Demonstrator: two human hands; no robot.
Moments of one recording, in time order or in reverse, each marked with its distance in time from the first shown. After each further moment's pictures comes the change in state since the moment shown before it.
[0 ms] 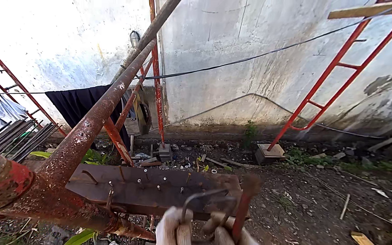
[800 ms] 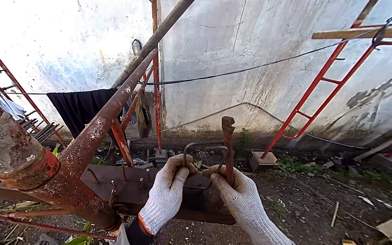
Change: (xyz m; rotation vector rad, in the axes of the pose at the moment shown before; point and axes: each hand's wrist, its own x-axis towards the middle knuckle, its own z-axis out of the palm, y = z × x) left_hand 0.116 0.011 -0.013 -0.033 -0.284 -0.024; right_hand 0.109 -0.025 -0.023 -0.248 0.003 -0.144
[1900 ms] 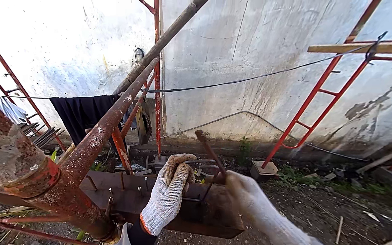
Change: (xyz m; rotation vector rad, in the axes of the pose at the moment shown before) left_hand 0.025 0.022 0.006 -0.262 0.013 -0.019; right_hand 0.034 0.013 -0.045 -0.072 -0.280 -0.018
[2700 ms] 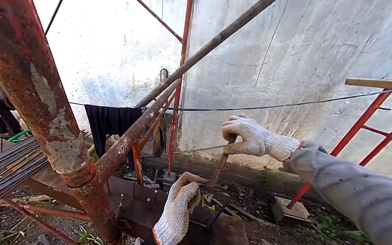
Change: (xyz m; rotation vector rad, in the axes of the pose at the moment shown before) left_hand 0.002 -0.004 0.013 -0.338 0.083 0.019; right_hand 0.222 -0.095 -0.084 -0.895 -0.384 -0.877
